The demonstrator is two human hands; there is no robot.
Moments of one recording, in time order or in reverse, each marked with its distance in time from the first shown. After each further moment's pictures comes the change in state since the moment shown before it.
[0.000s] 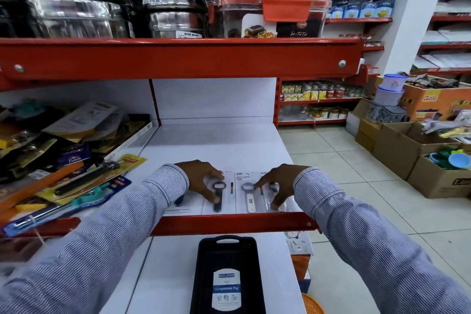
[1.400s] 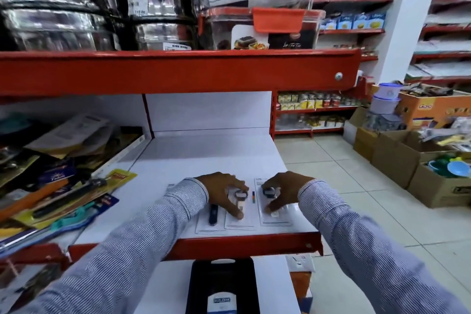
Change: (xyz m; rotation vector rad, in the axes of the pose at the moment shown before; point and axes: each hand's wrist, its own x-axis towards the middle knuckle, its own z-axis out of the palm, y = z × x) left_hand 0.045 0.046 -0.001 -0.063 0.008 0.066; right_hand 0.018 0.036 0.002 0.208 0.136 0.123
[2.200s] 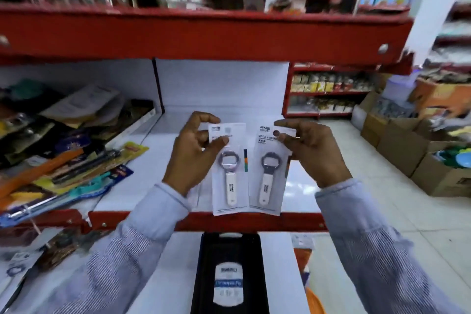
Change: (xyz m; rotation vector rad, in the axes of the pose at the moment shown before) left_hand -0.108 0.014 -0.004 -0.931 1.022 0.118; right_hand -0.054 -0.054 -0.009 0.963 0.792 -0.287
